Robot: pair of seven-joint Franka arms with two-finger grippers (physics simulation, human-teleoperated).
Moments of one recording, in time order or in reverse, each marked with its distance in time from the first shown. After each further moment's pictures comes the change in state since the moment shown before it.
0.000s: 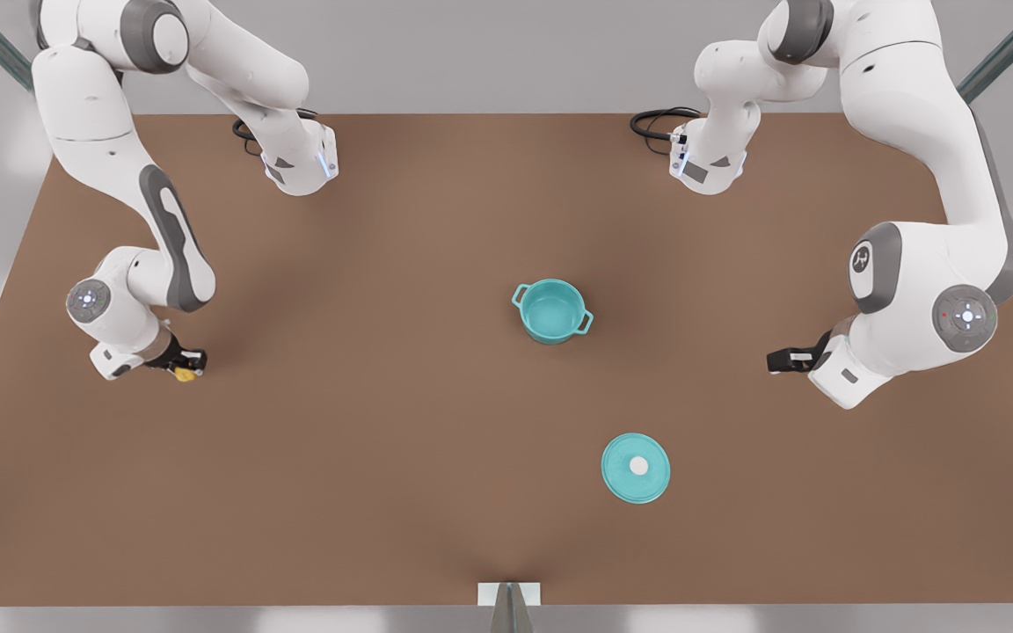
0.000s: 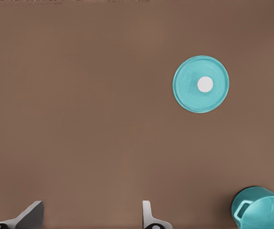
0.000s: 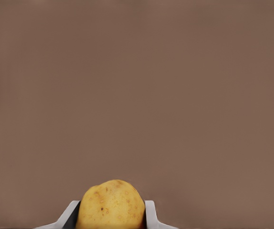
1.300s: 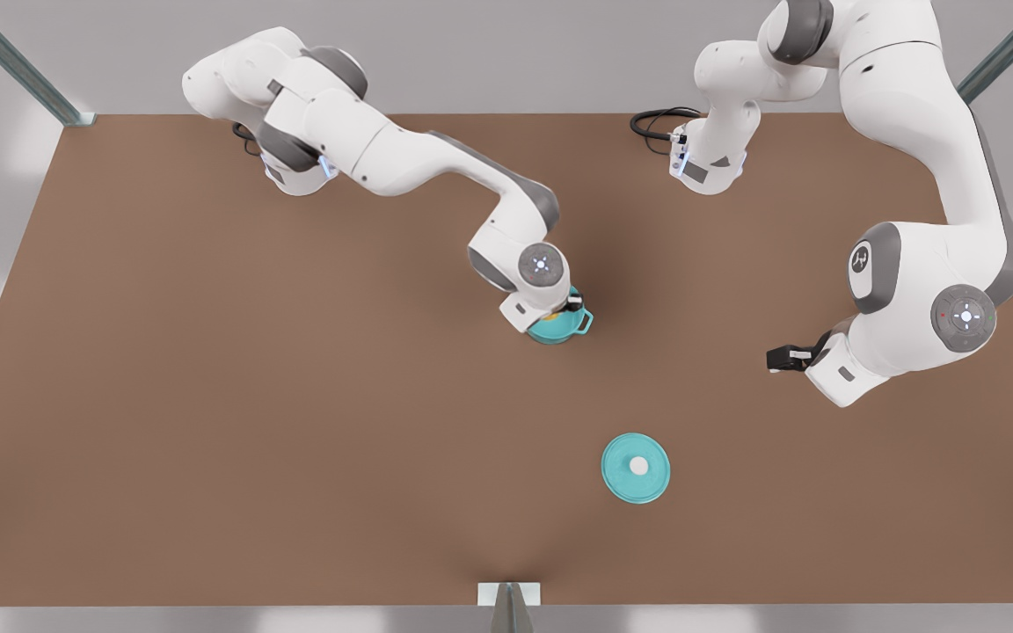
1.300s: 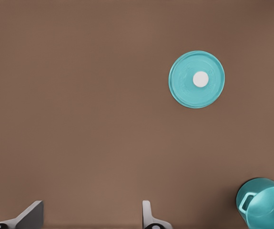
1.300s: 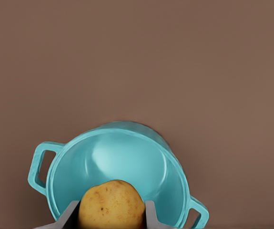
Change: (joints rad) left arm -0.002 0.002 0.000 0.001 0.003 0.001 0.063; right arm 0.995 0.566 0.281 1.055 0.029 -0.625 1.161
